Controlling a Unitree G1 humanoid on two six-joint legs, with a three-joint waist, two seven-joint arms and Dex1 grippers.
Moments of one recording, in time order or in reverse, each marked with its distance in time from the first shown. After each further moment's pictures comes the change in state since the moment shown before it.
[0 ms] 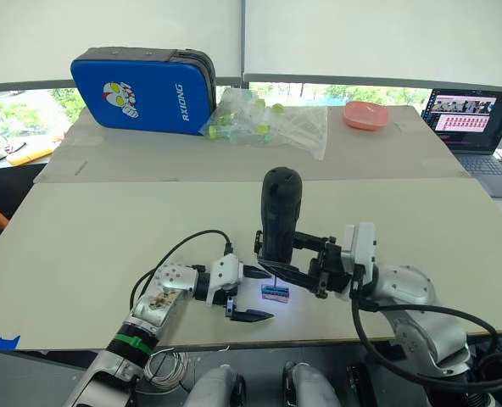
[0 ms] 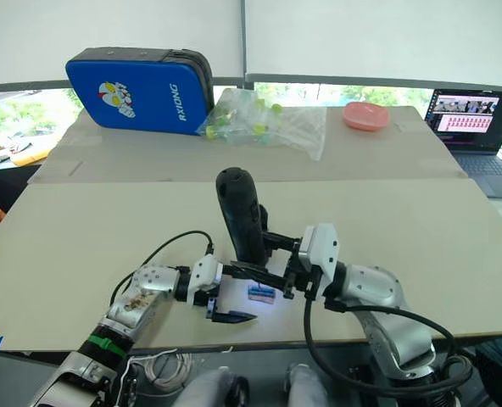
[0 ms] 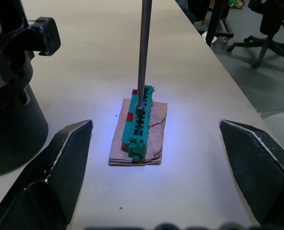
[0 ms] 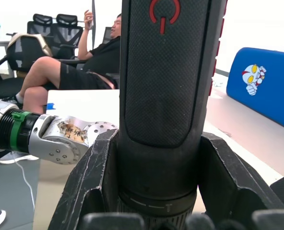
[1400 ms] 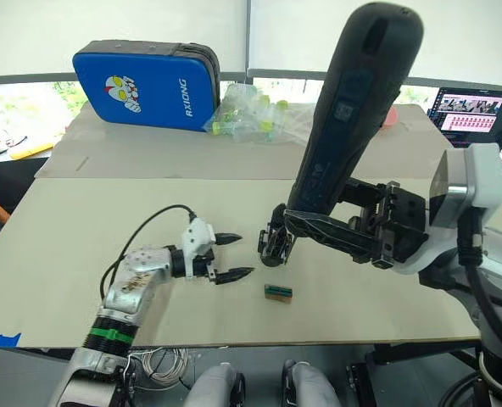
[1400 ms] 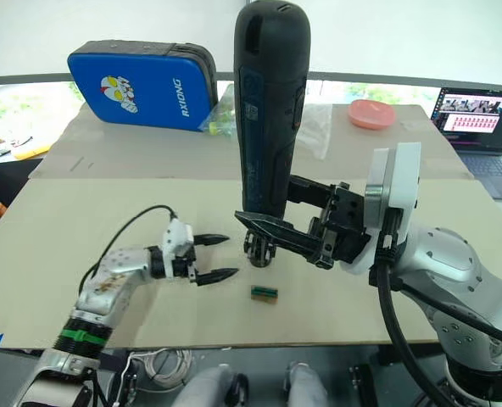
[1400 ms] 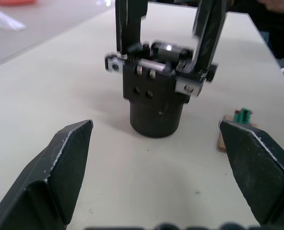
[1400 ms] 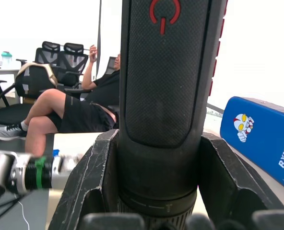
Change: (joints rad) left arm -0.032 0.036 0.148 -0.080 -0.052 0.204 0.196; right arm -0.196 -0.236 -0.275 -0.257 0.540 0.290 -0.281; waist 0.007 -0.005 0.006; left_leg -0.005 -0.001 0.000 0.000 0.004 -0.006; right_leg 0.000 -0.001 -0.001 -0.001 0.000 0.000
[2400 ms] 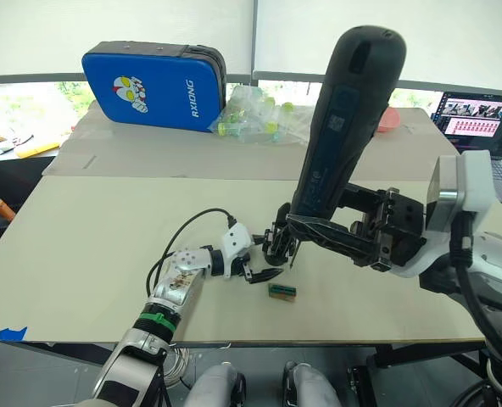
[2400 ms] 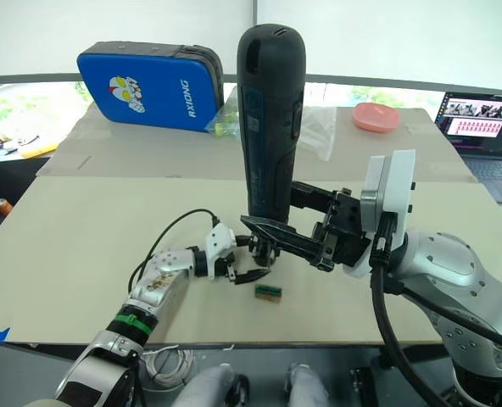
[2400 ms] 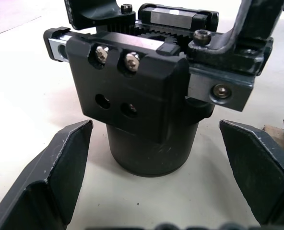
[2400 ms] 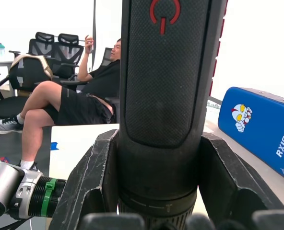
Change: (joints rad) left arm -0.133 -0.218 -0.092 0.290 0.168 -0.192 0.083; right arm 0.043 -0.029 -0.004 -0.007 -0.012 0.001 -0.014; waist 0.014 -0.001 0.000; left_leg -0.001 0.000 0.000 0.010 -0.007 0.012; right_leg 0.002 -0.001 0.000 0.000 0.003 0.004
